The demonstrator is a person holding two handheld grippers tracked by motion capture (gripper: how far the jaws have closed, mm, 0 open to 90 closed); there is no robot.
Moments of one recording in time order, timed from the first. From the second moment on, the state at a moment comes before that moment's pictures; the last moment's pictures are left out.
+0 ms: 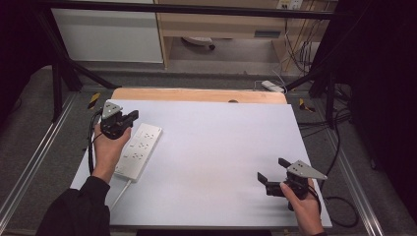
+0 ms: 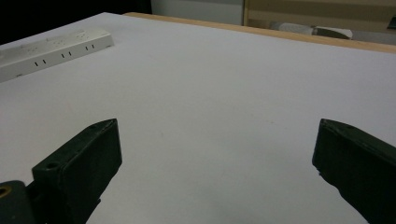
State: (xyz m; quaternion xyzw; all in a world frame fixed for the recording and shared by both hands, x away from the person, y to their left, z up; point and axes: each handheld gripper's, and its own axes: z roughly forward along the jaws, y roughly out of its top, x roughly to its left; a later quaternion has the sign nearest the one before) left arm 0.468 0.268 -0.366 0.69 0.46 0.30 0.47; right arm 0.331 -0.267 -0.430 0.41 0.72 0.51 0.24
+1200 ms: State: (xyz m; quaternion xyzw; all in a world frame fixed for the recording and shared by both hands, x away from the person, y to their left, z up) left arm 0.499 0.278 -0.389 0.73 0.50 0.25 0.40; right arm 0.330 -0.269 -0.429 0.41 0.71 0.52 0.24
